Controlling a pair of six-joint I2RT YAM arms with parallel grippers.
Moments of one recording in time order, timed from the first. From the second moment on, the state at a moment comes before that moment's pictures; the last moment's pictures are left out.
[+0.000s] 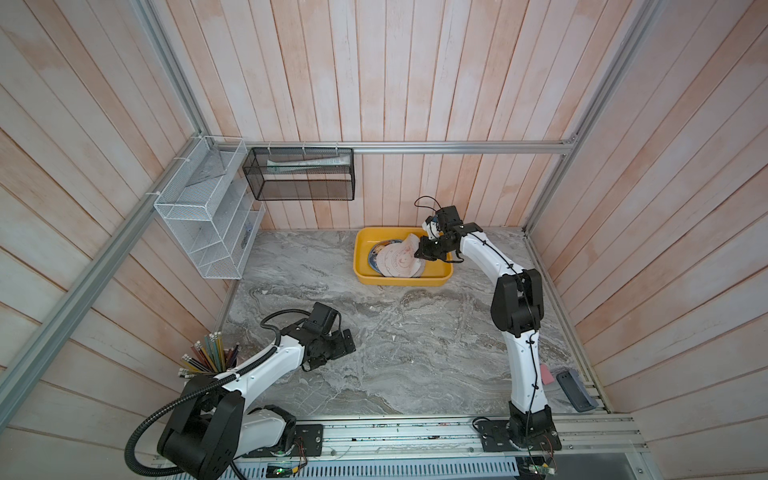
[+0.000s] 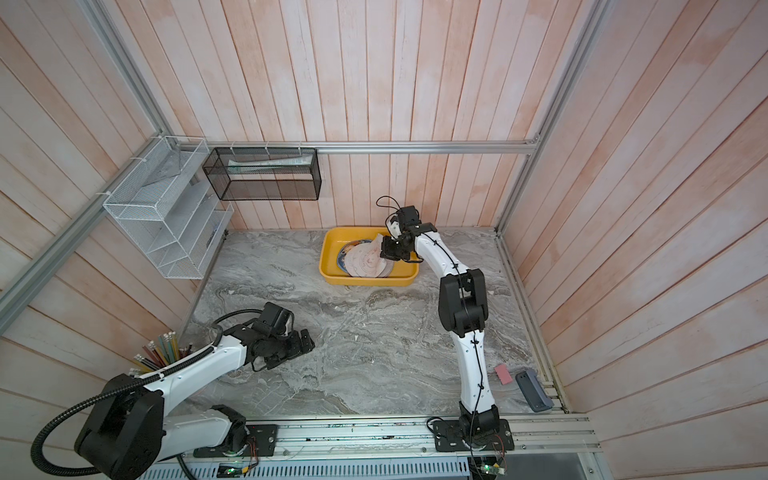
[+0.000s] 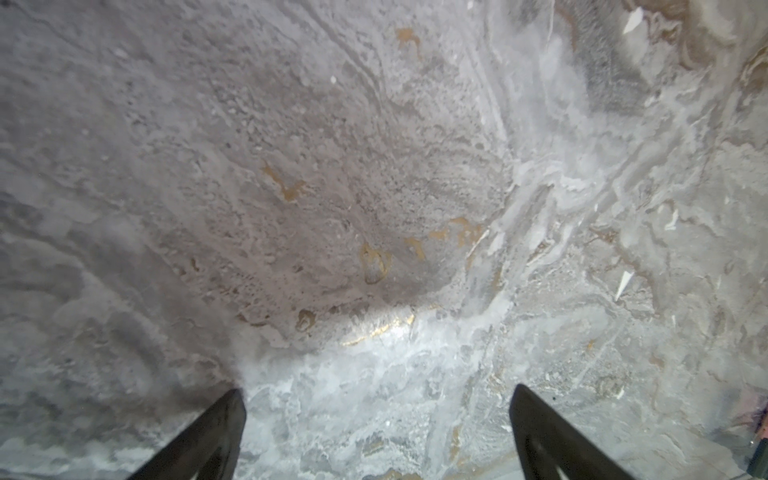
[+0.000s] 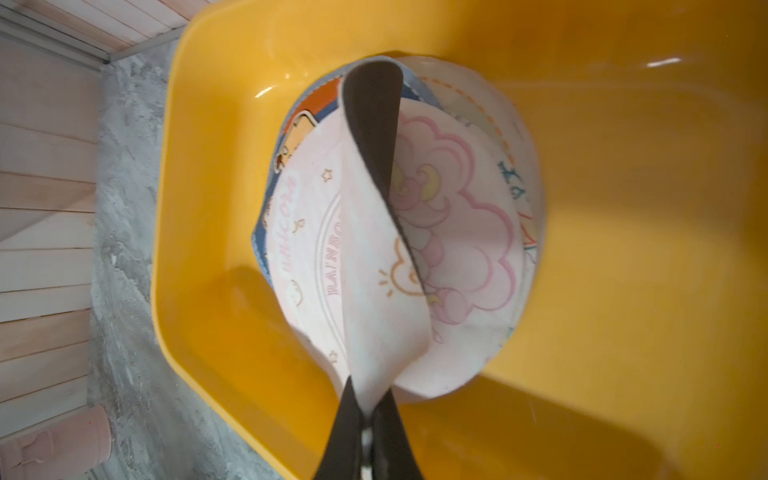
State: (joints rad) left arm -0.43 1.25 0.61 -0.54 0.15 -0.73; right arm 0.32 2.31 2.07 -0.77 -0.40 0.36
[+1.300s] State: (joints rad) left arm -0.15 1.11 0.56 -0.07 -0.19 -0.26; right arm 0.19 1.19 0.59 0.08 0.09 0.10
